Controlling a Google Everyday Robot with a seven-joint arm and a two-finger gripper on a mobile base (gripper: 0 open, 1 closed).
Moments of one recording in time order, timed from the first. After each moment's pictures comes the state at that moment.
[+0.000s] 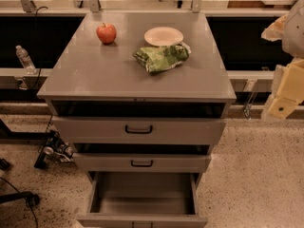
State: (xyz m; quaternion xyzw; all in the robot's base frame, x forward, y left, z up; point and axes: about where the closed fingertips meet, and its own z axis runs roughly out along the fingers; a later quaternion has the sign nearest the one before) arm 0.438 -0.211 0.996 -0.60 0.77 -0.06 0.19
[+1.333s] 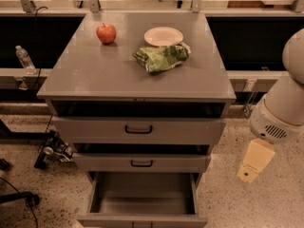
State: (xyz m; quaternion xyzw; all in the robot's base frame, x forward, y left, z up) arm 0.396 -0.223 0.811 -0.50 0.86 0.05 0.06
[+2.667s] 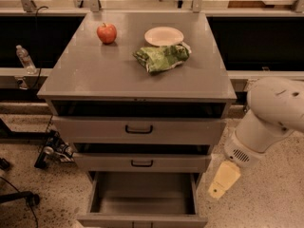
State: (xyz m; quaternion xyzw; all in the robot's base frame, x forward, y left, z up) arm 0.386 -0.191 0.709 -0.44 0.89 0.13 0.01
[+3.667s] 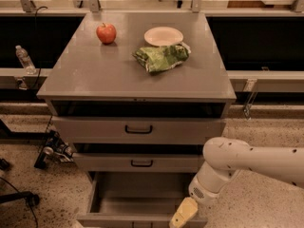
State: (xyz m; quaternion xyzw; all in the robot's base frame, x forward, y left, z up) arm 0.349 -0.119 0.516 -0.34 0.91 0.21 -0.08
